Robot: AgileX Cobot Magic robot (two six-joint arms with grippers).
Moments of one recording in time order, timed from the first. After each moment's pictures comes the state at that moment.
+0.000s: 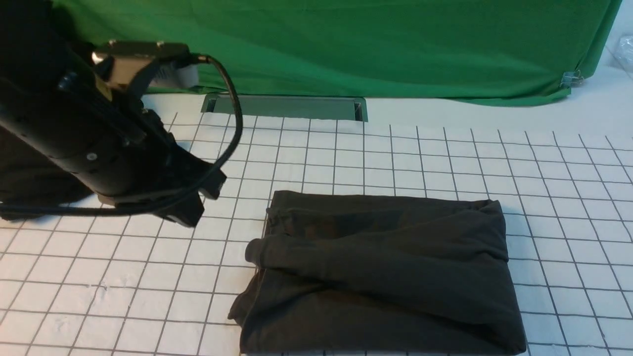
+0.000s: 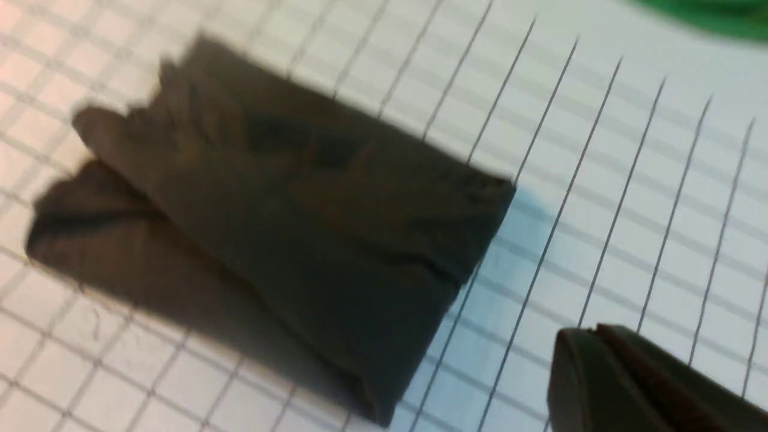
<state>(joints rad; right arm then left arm) 0.43 0.84 -1.24 -0.05 1.14 0.06 -0.38 1.34 -1.26 -0.11 1.12 -0.05</state>
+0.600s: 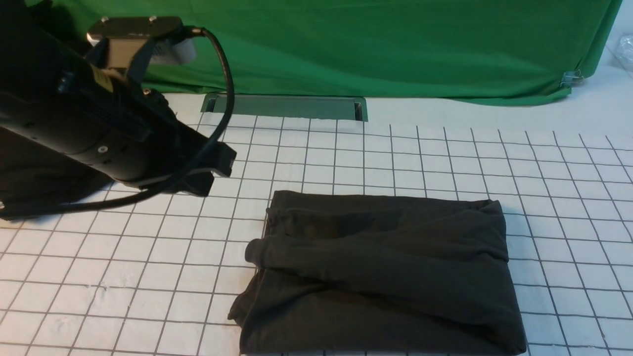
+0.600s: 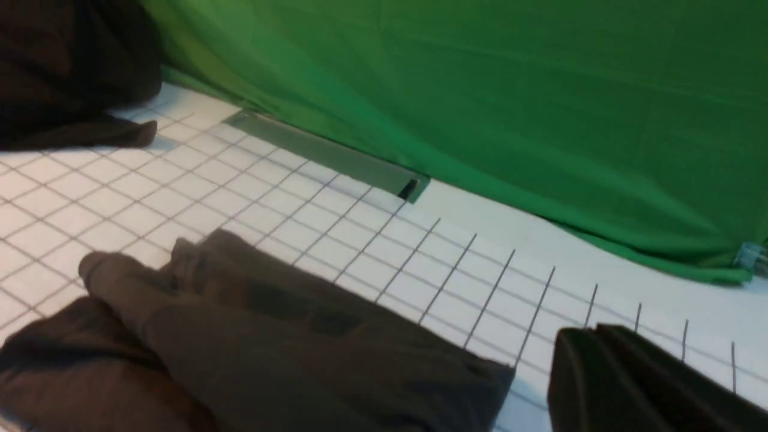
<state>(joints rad) 0.43 0.37 -0.58 -0.05 0.45 -0.02 -0.38 1.32 -1.21 -0.14 0.95 -0.05</state>
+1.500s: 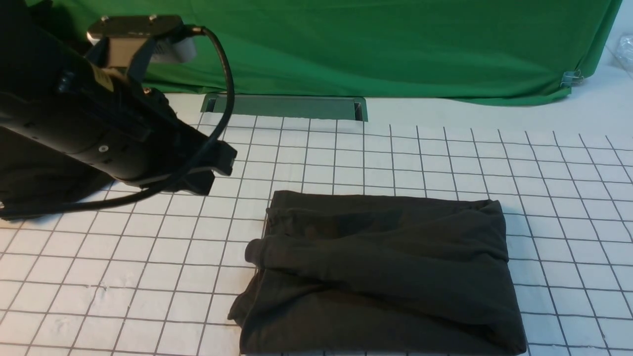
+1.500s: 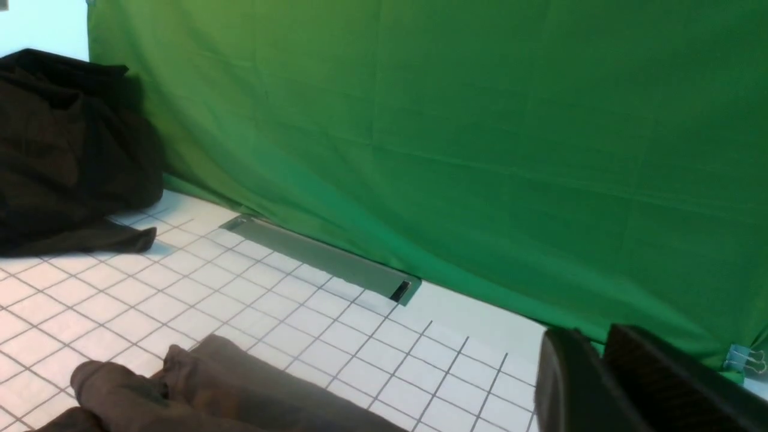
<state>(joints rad) 0.43 0.36 -0.53 -0.05 0.24 -0.02 -0.38 1.32 -1.21 -0.14 0.94 -0.05</state>
